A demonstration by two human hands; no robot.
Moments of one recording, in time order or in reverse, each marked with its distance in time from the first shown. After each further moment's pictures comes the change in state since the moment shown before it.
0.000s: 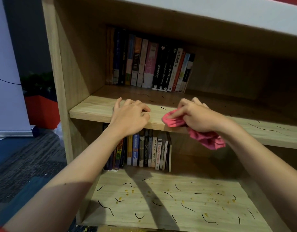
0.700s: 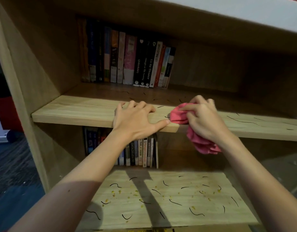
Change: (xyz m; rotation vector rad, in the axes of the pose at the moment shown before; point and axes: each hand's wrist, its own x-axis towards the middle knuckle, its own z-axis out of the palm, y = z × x) left_hand 0.016 0.059 0.028 0.155 -0.058 0.089; right_hand -0.034 0.058 0.021 0.044 0.393 0.208
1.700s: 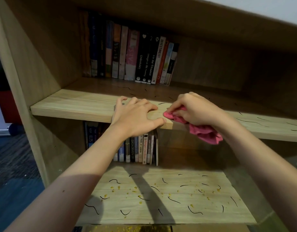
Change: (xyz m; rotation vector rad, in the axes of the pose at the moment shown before) left_hand -0.003 -0.002 -0.003 -0.041 -0.014 0.030; right_hand 0.030 -0.018 -0.016 -0.026 -0.341 -0.220
